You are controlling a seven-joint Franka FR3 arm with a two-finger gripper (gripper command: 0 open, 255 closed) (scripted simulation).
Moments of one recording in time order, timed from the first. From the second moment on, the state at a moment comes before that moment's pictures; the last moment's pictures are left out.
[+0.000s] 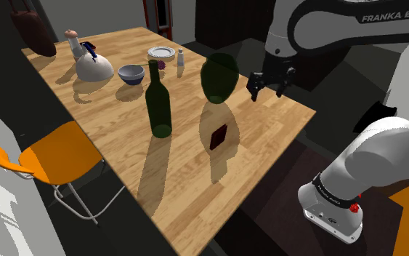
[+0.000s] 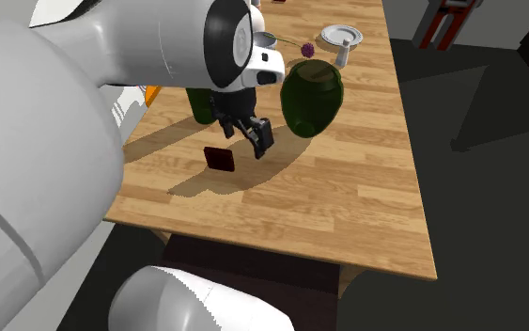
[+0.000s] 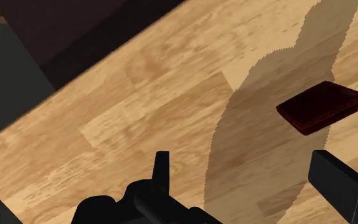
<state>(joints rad) -0.08 -0.70 0.21 -2.57 0.05 1.85 0.58</state>
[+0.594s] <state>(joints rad) -0.16 -0.40 0.41 -2.59 0.13 2.19 1.05</state>
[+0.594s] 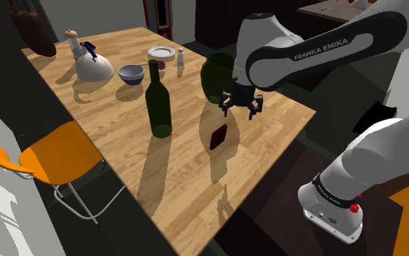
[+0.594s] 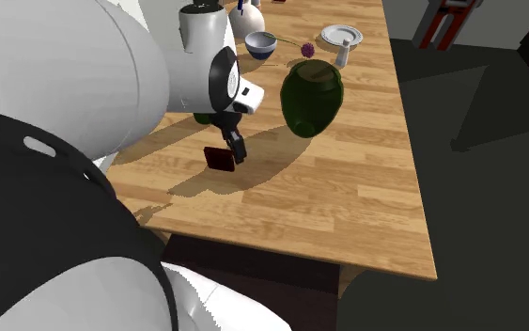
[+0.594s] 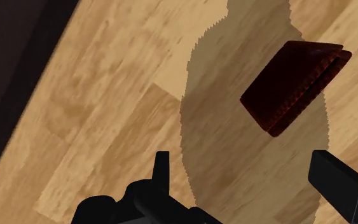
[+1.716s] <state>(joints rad) -0.24 -0.13 0.51 -2.58 0.04 2.45 1.34</state>
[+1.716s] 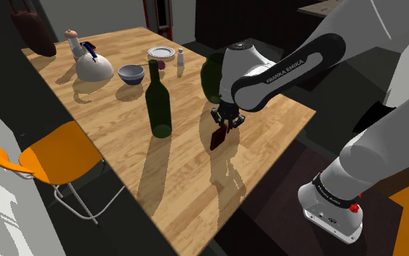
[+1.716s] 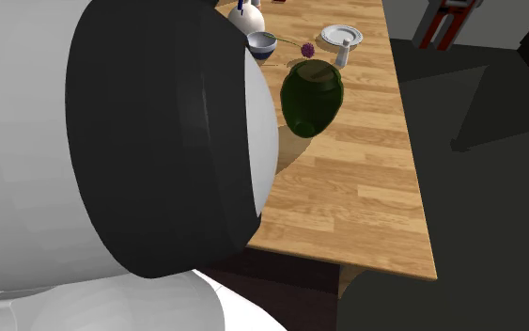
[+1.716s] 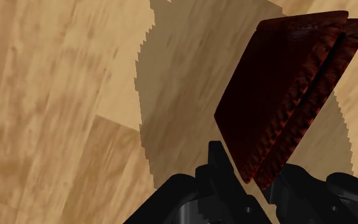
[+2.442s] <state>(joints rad) -0.23 -0.18 0.50 -2.56 0.07 2.39 1.31</state>
